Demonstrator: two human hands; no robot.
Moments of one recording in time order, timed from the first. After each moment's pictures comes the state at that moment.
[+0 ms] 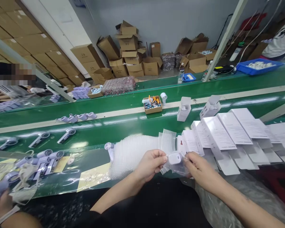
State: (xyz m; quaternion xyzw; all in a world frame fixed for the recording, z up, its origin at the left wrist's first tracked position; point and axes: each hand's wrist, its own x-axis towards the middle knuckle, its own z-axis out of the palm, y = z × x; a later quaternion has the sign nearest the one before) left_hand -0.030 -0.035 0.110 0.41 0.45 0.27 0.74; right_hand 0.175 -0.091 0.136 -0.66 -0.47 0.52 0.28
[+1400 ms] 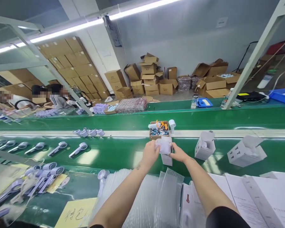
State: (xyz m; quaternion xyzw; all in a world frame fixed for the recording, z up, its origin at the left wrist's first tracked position) left_hand 0.017 0.190 0.062 0.71 0.61 0.31 0.13; right_hand 0.210 0.225 -0.024 -0.48 -0.73 0.40 0.28
